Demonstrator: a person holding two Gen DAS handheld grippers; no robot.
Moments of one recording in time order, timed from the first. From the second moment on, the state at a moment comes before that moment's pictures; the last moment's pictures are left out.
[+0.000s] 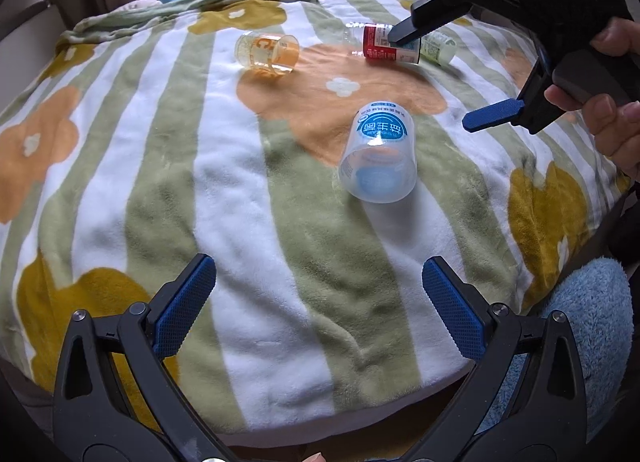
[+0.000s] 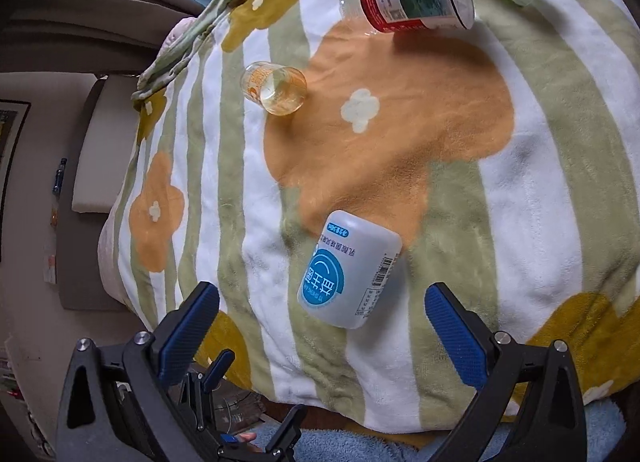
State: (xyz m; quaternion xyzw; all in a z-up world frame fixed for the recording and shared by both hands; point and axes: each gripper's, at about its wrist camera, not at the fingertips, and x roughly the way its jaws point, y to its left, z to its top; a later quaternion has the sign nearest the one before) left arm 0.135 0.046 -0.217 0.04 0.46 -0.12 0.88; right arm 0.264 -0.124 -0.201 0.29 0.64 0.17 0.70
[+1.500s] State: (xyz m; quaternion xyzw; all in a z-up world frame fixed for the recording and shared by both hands) left arm 0.139 0.077 -0.235 -0.03 0.44 -0.11 0.89; right arm 0.239 -0.055 -0.211 -0.05 0.35 0.18 0.92
